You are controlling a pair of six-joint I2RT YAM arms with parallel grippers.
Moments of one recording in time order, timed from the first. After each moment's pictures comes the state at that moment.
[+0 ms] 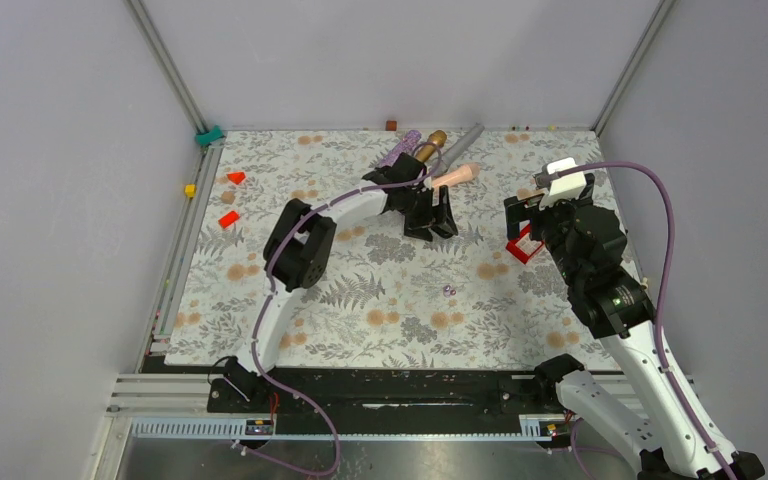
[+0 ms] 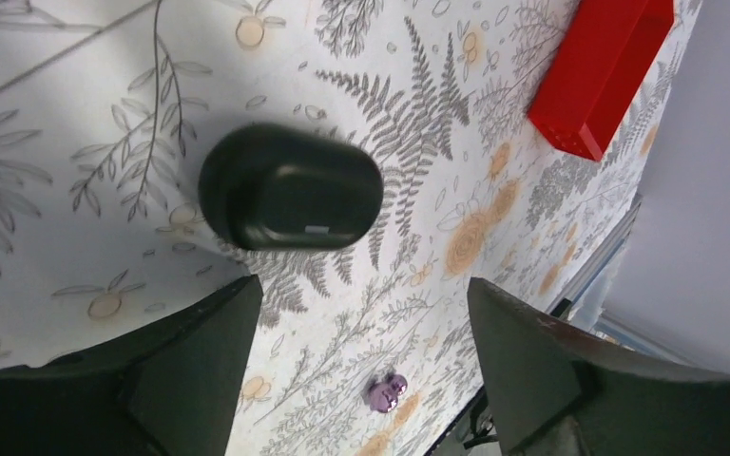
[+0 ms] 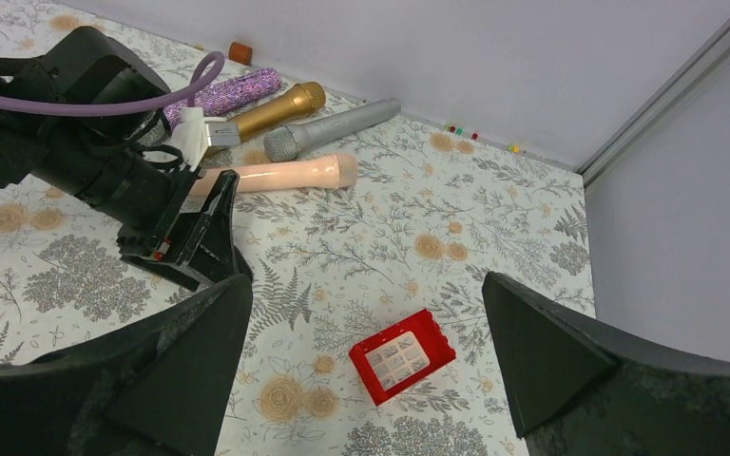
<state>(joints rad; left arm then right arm) -0.63 2.38 1.90 -0.47 0.54 -0.67 0.39 0.74 0.94 -0.34 0.21 -0.19</state>
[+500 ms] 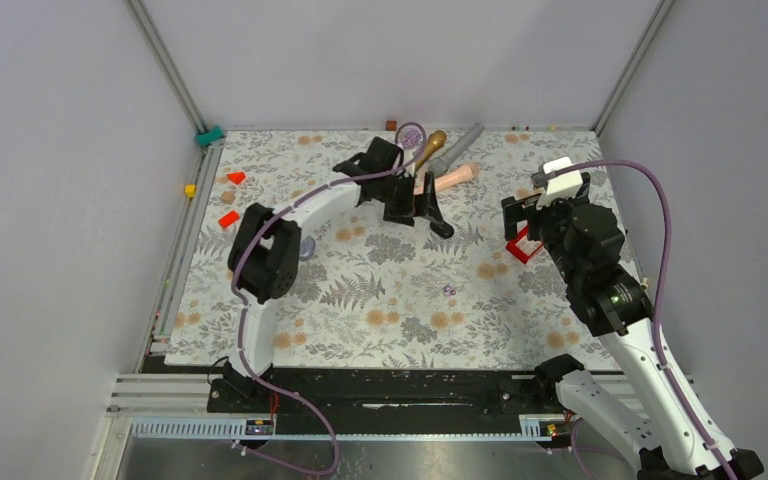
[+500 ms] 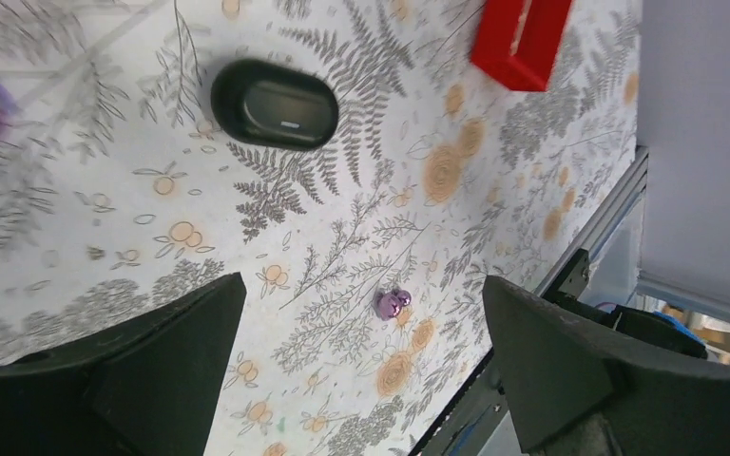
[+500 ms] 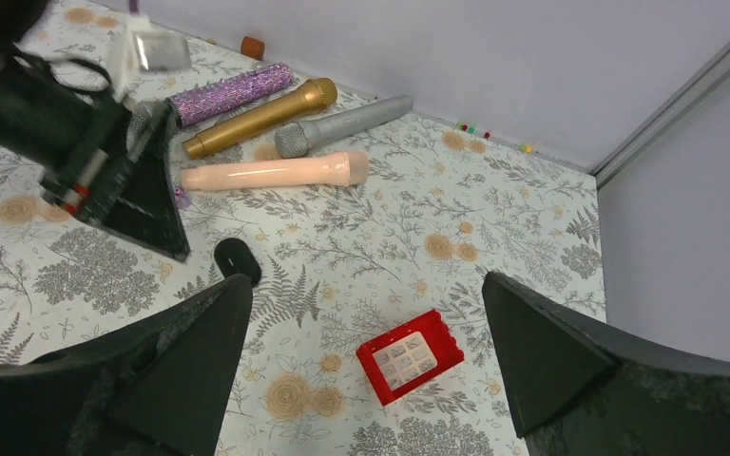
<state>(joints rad) -0.58 2.13 1.71 -0.47 0.56 -0.52 0.39 0.75 0.94 -0.34 0.19 -0.19</state>
